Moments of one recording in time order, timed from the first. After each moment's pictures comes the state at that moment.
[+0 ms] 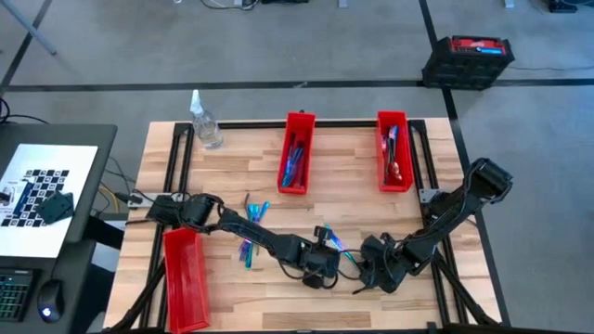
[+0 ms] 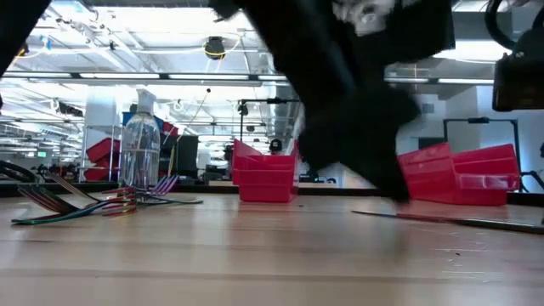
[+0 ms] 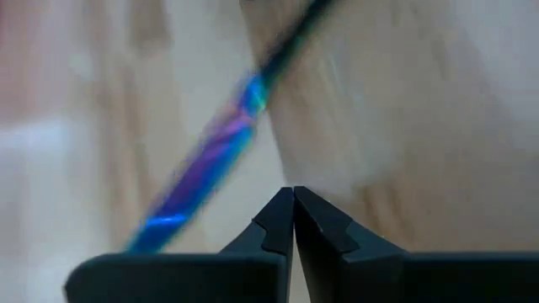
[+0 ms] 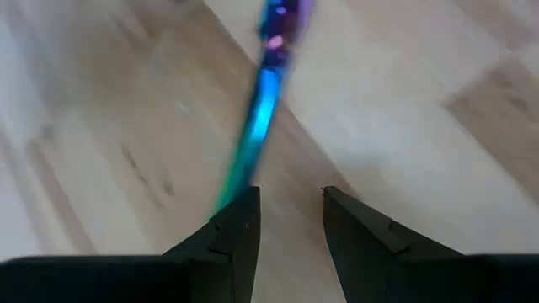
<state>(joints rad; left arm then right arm) -0.34 2.35 1.79 -0.44 -0.39 0.11 0.78 1.63 0.68 -0.27 0.40 1.38</state>
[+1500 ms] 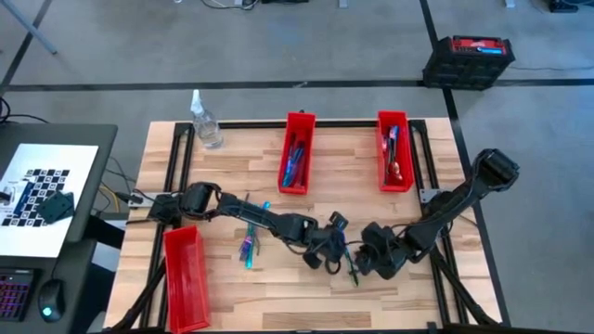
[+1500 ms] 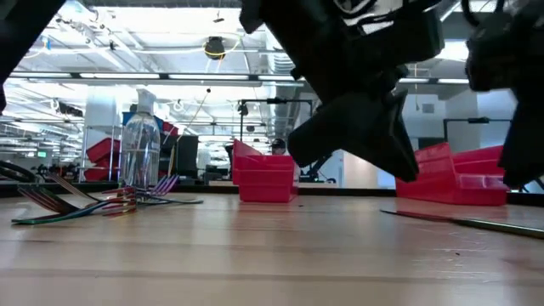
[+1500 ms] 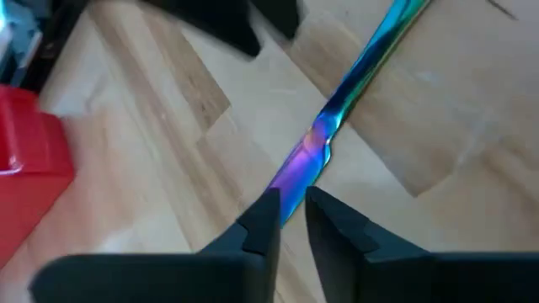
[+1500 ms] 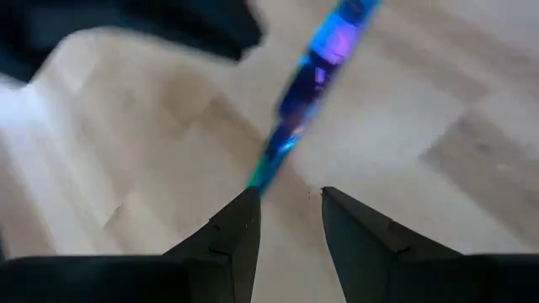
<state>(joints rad) -0.24 2.29 1.79 -0.38 -0.28 0.65 0.69 1.46 0.67 -0.32 0.44 1.48</state>
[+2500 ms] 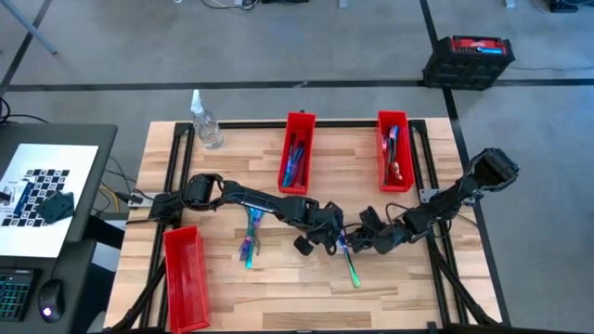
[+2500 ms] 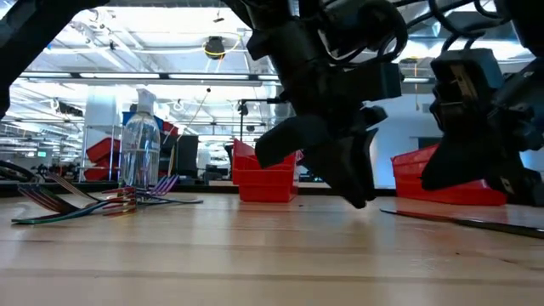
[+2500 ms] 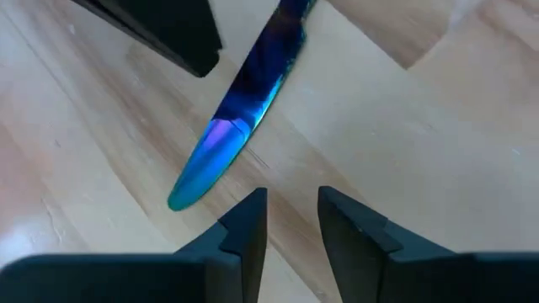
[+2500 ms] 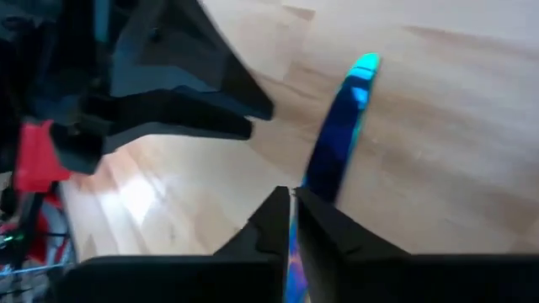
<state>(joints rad) -0.12 2.29 1.79 -0.56 -0.06 0.70 0.51 1.46 0.38 0.31 0.48 1.48</state>
